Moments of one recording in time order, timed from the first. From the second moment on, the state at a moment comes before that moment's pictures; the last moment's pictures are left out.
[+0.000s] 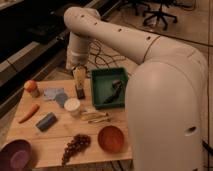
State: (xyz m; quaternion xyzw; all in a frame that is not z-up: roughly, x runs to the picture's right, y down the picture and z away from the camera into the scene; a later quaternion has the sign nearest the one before) arm -0.145 -0.059 0.655 -0.35 -0.23 -0.16 0.90
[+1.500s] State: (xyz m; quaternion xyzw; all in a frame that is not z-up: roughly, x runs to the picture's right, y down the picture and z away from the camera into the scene) arm -0.236 -0.047 0.684 -0.34 -0.30 -0.28 0.84
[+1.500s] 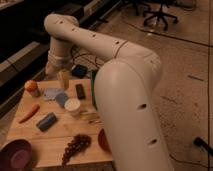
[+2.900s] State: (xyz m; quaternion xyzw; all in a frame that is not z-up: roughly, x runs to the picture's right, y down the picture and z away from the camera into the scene) arm -0.354 0.108 0.693 -0.35 -0.36 -0.40 0.77
